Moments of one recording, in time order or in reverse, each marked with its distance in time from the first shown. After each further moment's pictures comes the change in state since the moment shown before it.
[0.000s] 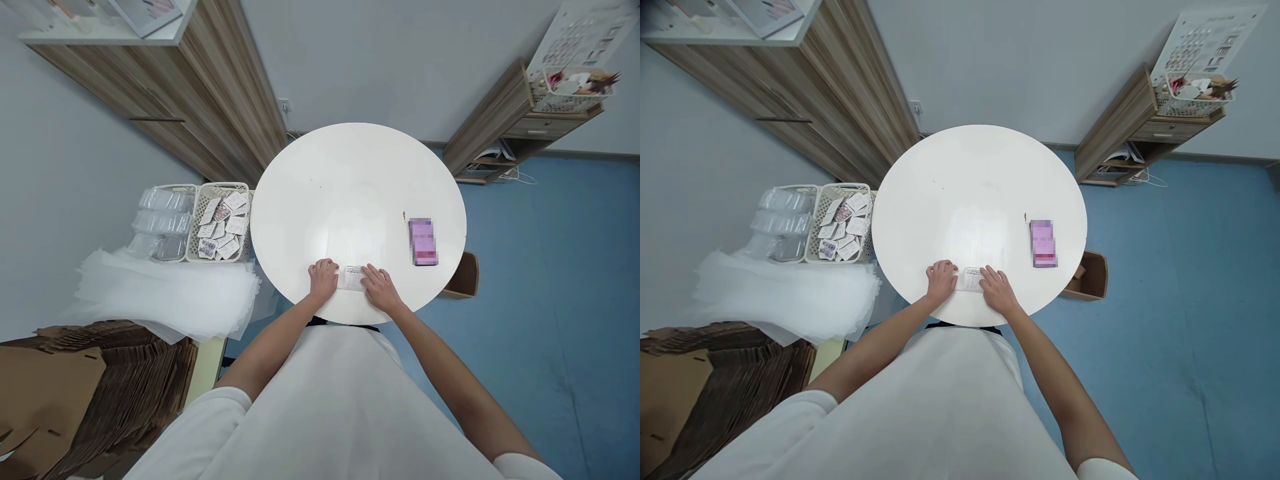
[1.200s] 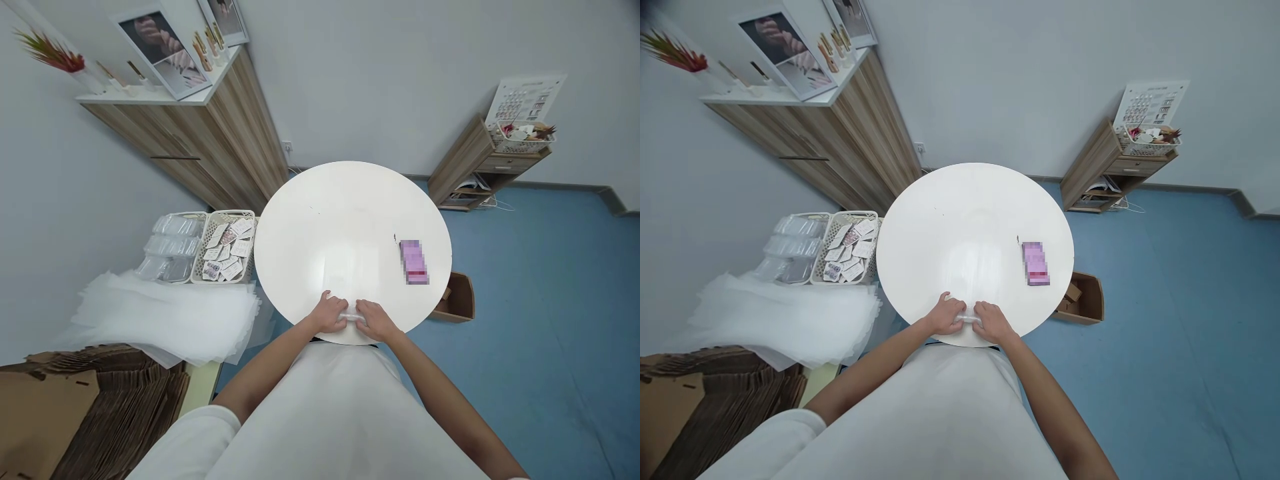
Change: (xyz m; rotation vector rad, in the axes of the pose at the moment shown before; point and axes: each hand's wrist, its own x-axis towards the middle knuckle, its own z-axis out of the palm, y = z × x) left_hand -0.021 0.012 -0.021 0.122 -0.348 0.514; right_hand -0.013 -0.028 -0.016 0.208 -0.100 0.048
